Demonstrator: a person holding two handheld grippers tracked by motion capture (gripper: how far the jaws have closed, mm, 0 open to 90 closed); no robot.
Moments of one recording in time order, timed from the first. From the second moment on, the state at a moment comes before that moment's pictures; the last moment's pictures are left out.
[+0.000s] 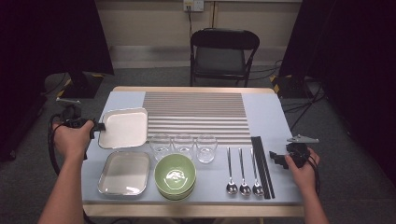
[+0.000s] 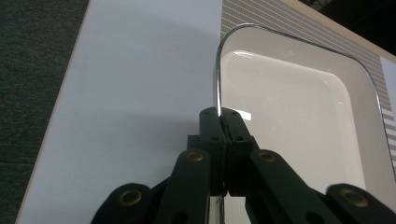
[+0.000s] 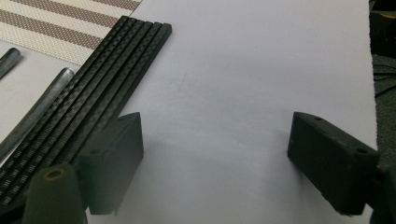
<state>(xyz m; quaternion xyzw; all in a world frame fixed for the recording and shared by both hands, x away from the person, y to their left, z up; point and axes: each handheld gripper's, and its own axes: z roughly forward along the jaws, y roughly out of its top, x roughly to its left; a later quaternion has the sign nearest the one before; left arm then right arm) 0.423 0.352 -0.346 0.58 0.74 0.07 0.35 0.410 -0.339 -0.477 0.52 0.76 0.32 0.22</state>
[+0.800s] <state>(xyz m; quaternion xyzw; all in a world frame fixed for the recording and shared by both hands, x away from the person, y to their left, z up) 0.445 0.332 -0.342 0.59 0.73 0.05 0.35 0.410 -0.339 -0.477 0.52 0.76 0.32 0.23</state>
